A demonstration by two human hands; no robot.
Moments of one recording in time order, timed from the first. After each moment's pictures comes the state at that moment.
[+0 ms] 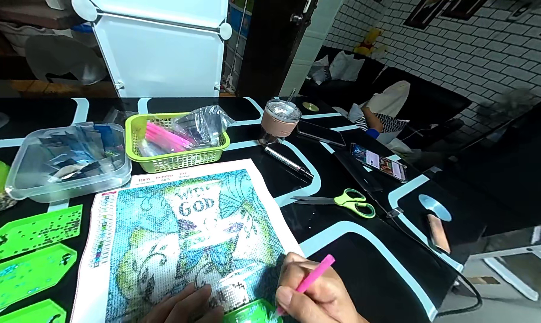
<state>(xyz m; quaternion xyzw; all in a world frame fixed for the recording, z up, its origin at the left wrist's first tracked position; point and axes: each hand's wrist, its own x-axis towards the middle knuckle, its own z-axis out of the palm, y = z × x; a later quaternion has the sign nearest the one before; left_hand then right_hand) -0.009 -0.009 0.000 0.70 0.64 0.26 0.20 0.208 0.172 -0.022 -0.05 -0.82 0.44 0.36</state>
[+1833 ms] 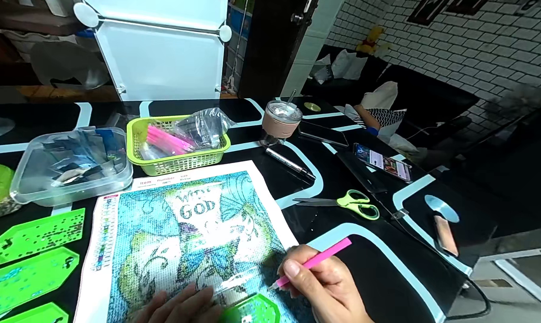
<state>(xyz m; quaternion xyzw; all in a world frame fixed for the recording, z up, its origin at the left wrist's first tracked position) -0.006 -0.008 0.002 0.68 0.65 0.28 0.18 0.205 0.175 -0.021 -0.13 -0.76 0.49 0.40</state>
